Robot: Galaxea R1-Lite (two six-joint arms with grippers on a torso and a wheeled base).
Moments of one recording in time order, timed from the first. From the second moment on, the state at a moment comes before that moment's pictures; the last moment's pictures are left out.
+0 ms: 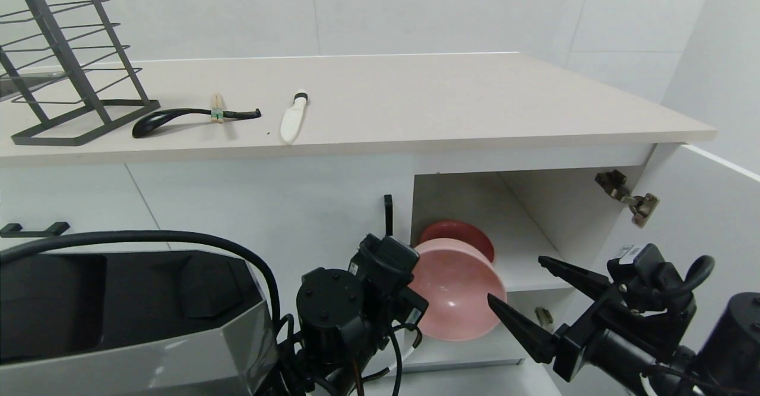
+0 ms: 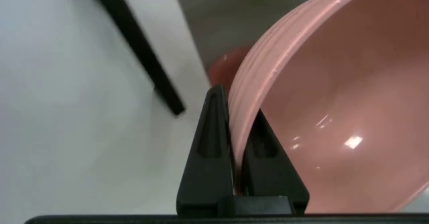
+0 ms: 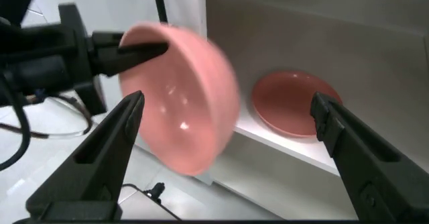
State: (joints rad) left arm -0.92 2.21 -0.61 -1.57 0.34 0.25; right arm 0.71 1.73 0.00 -1.57 -0.12 0.04
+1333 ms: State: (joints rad) left arm -0.98 2.26 -0.84 -1.57 0.34 0.23; right arm 0.56 1.76 -0.08 -1.57 -0.13 0.05
